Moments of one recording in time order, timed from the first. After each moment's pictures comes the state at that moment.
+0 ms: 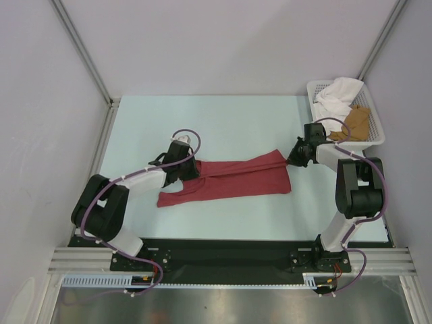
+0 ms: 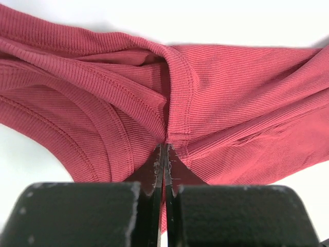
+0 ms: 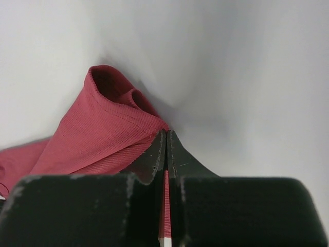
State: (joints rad) left arm -0.46 1.56 0.80 -0.09 0.03 -0.60; right arm 0.04 1.75 1.03 -0.26 -0.14 0.56
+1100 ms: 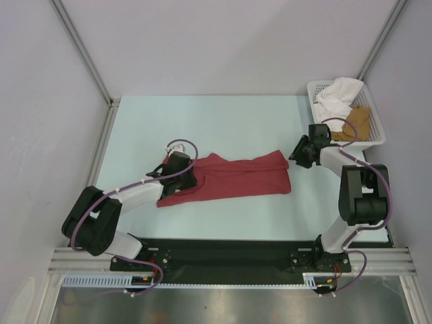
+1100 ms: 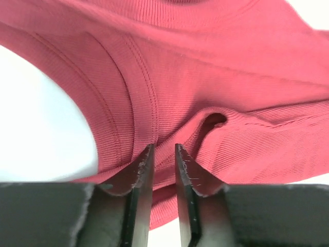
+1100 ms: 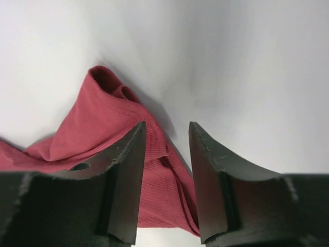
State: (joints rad) left arm -0.53 1.45 0.65 -0.06 -0.12 -0.69; right arm 0.03 1.69 0.98 -0.24 -0.07 0.59
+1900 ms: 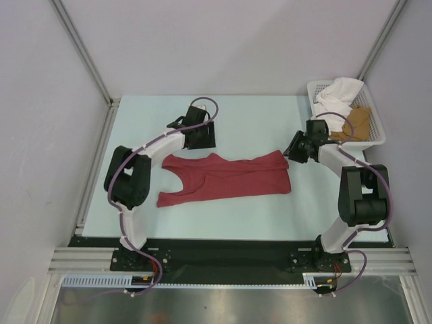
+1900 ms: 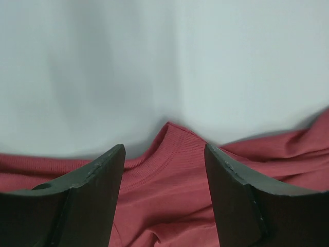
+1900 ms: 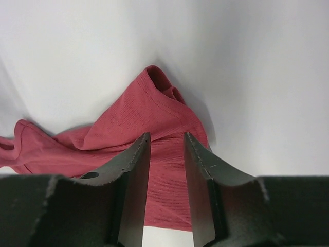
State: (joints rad) left arm -0.46 1.91 1.43 -0.38 -0.05 -0.45; right arm 0.06 1.65 1.02 -0.24 -0.17 0.56
